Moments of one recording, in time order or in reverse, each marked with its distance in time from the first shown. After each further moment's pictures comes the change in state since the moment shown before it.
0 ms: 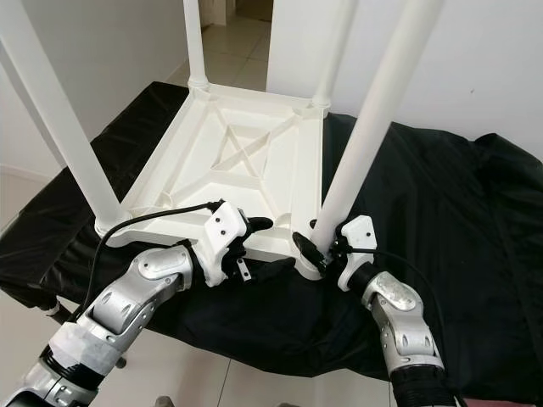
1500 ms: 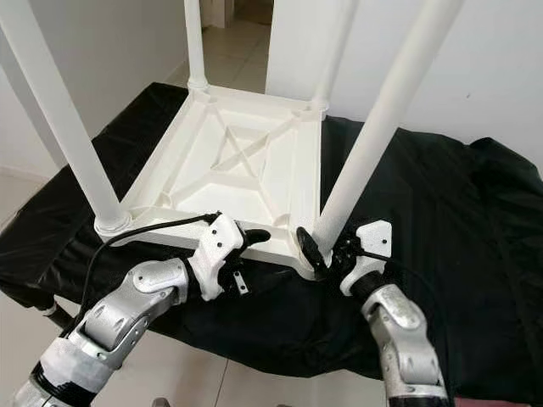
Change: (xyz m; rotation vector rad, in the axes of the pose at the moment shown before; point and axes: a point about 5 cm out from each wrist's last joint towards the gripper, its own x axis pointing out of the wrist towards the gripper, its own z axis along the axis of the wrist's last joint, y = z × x) left arm -0.002 -0.011 0.002 -0.015 0.006 -0.024; right arm -0.011 0.009 0.016 0.067 -0.048 -0.060
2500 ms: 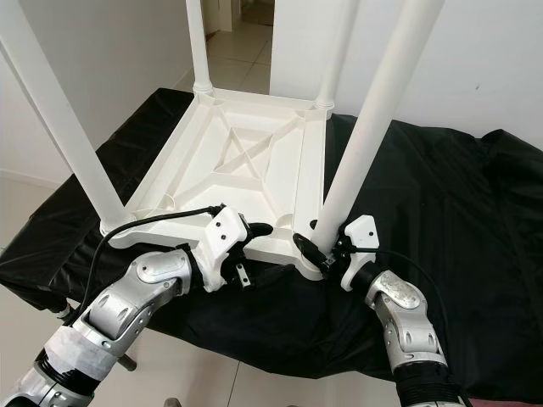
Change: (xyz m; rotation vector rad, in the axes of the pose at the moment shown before) left arm 0.005 0.006 0.000 0.012 0.016 -0.007; right arm 0.009 -0.013 -0.016 -0.054 0.050 0.097
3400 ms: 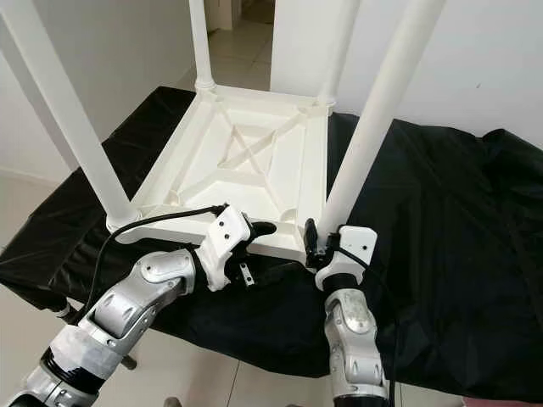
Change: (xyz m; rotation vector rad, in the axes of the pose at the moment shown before) left arm 0.004 -0.001 0.002 0.004 -0.022 -0.006; right arm 0.004 0.036 0.007 0.139 -0.156 -0.611
